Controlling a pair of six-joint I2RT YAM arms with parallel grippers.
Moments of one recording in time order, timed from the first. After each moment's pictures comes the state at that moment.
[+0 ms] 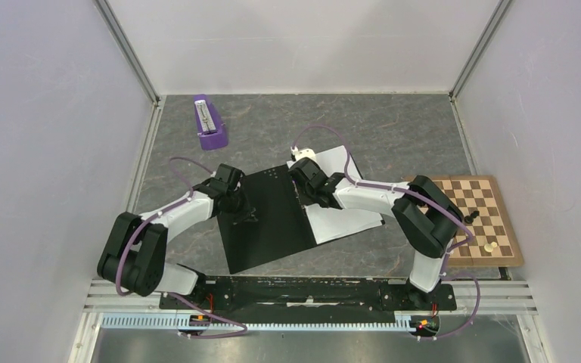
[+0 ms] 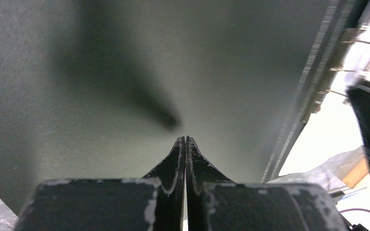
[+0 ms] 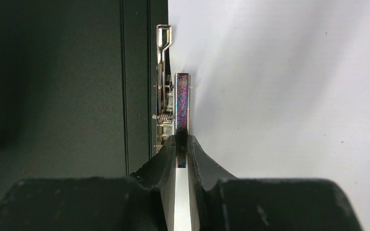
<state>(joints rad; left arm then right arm) -0.37 1.37 0.68 -0.40 0.16 -0.79 0.85 1.83 1.13 -0.23 0.31 0.41</state>
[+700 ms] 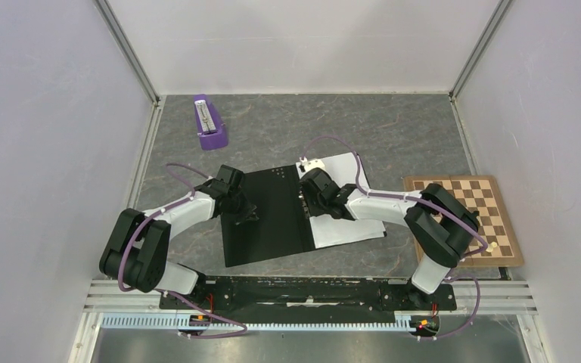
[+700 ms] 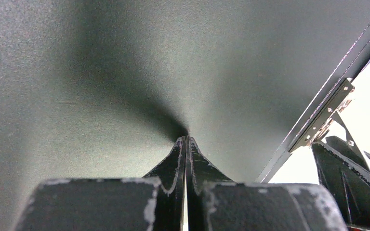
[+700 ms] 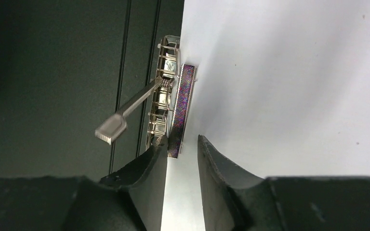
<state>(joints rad) -0.38 1.43 0.65 -0.35 0.11 -0.97 0.85 1.72 0.94 -0.15 0.25 0.41</state>
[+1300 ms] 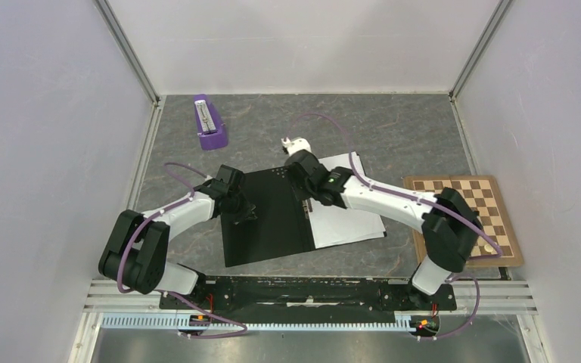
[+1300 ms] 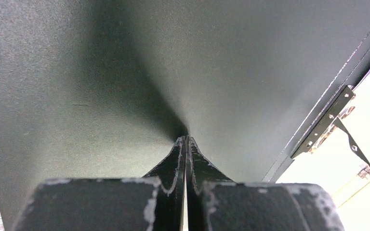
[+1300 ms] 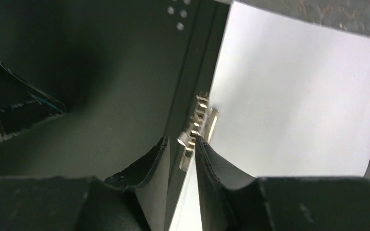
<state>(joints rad) -0.38 1.41 0.65 -0.35 0.07 -0.97 0.91 1.64 1.18 -0.37 0.32 0.35</state>
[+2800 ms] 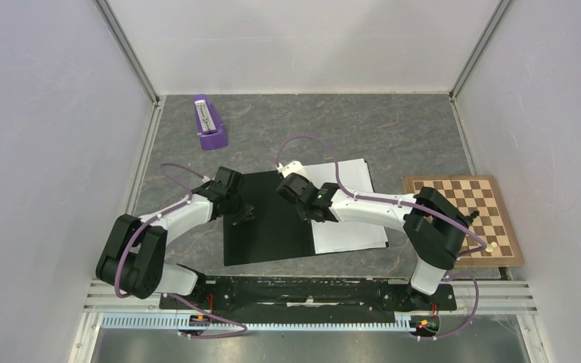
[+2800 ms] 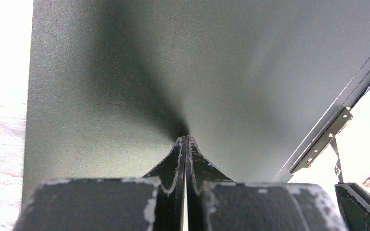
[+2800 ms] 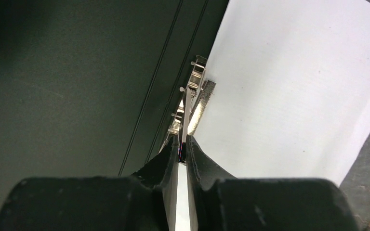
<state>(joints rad) -0.38 1.39 0.63 -0.36 0.03 -0.97 1.00 1.75 1.16 -0.46 0.46 0.32</state>
